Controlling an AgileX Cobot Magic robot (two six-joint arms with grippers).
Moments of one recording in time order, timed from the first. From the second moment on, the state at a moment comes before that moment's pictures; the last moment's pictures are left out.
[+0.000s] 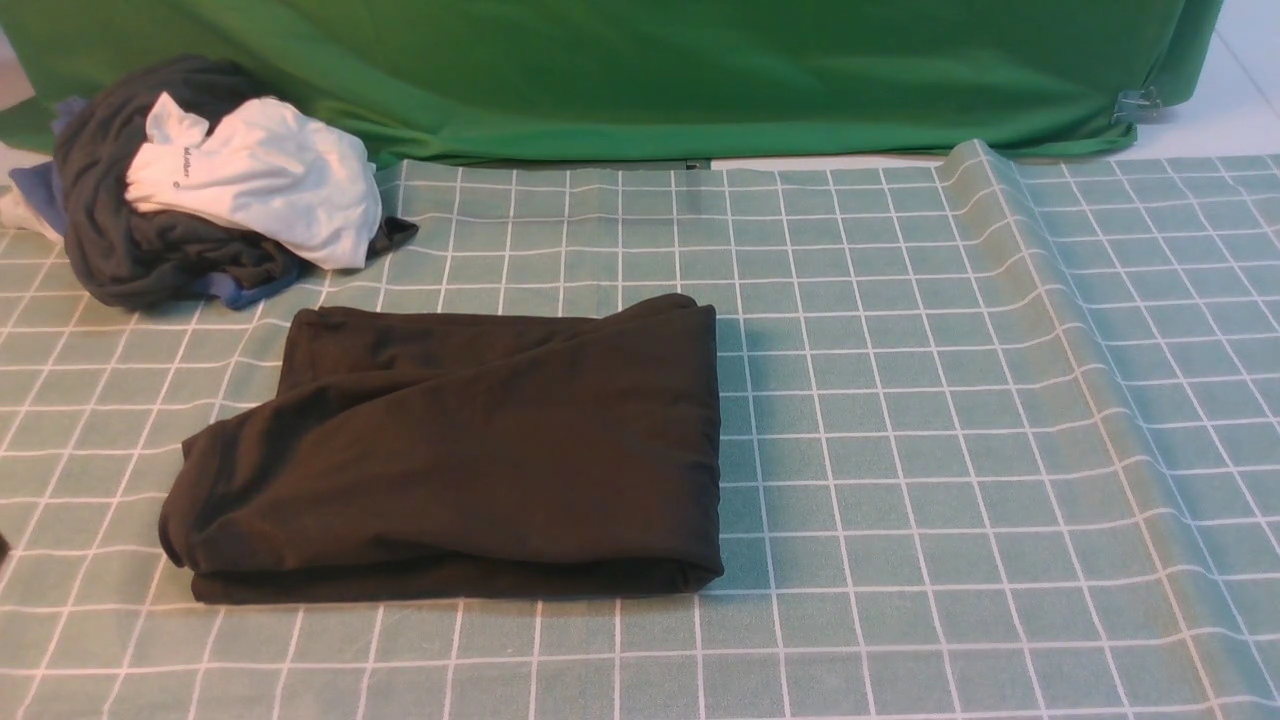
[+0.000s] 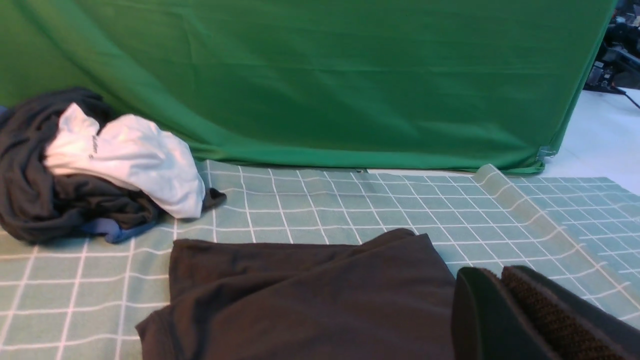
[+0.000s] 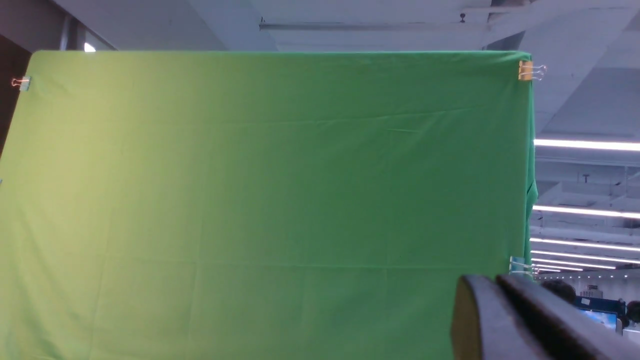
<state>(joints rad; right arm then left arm) 0.28 0.13 -0.41 0.13 -0.23 -0.22 0.02 0.09 -0.51 -0.43 0.67 0.18</state>
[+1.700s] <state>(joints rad) 0.28 0.12 -0.41 0.13 -0.23 -0.22 0.02 0.07 -0.03 0.00 0.20 -0.08</state>
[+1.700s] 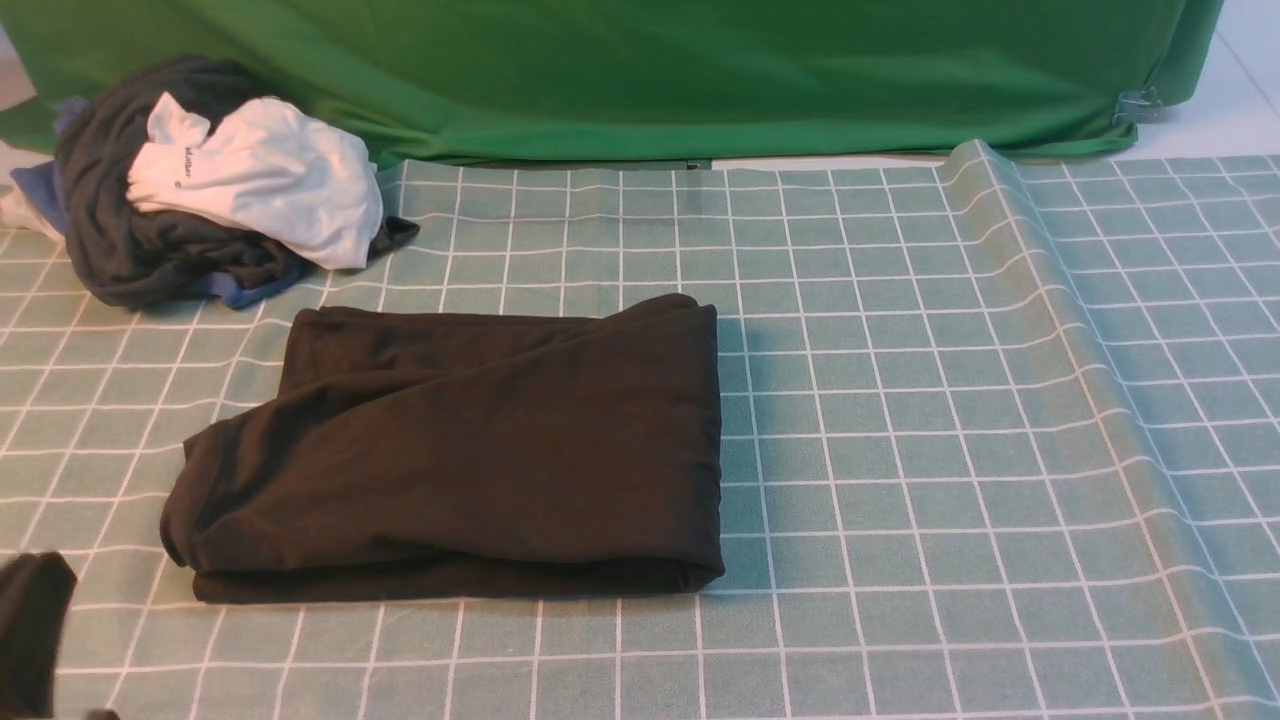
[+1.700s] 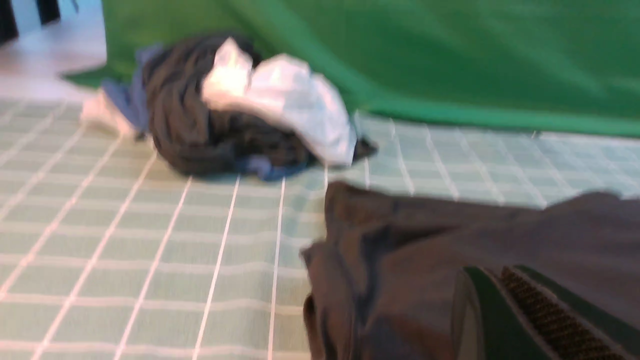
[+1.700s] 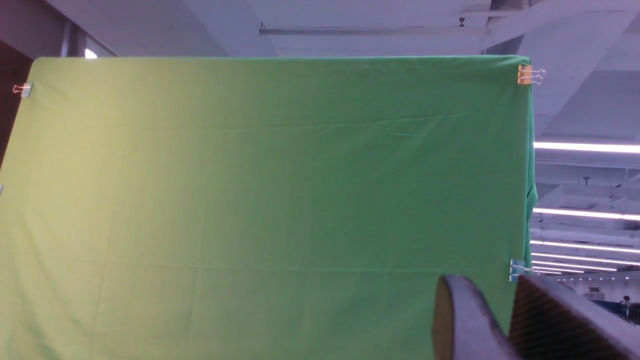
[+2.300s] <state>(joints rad) 0.28 0.12 -0.41 0.13 -0.23 -0.22 -0.02 0.00 0.00 -0.01 0.24 -0.07</state>
